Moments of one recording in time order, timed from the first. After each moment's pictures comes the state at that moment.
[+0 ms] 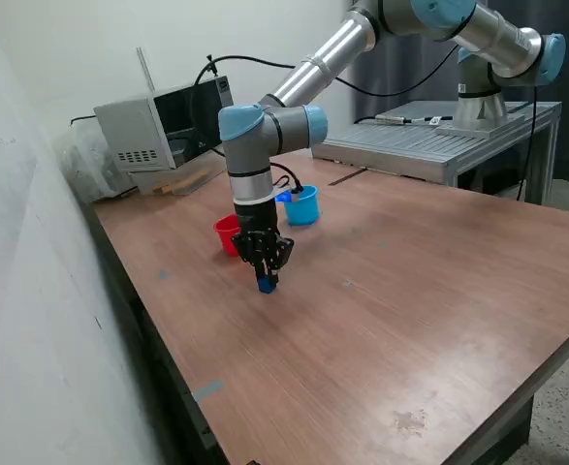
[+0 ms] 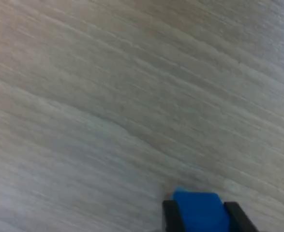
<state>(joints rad) -0.03 -0.48 0.89 -2.09 -1.55 2.70</state>
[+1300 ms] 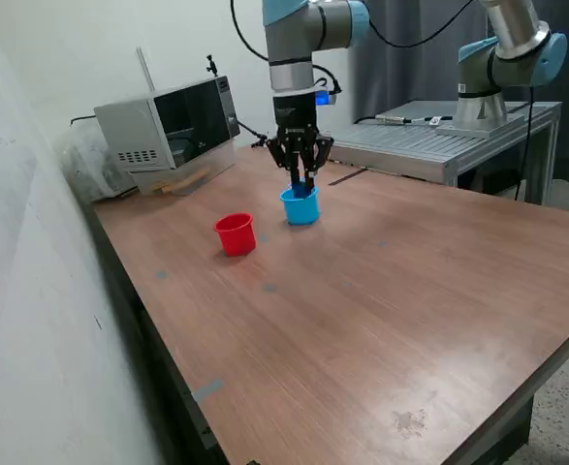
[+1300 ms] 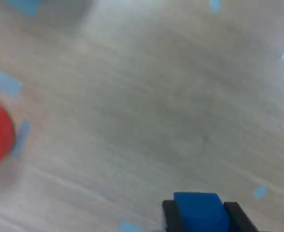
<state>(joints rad) -0.04 -0.97 1.39 -2.10 -1.56 2.67</state>
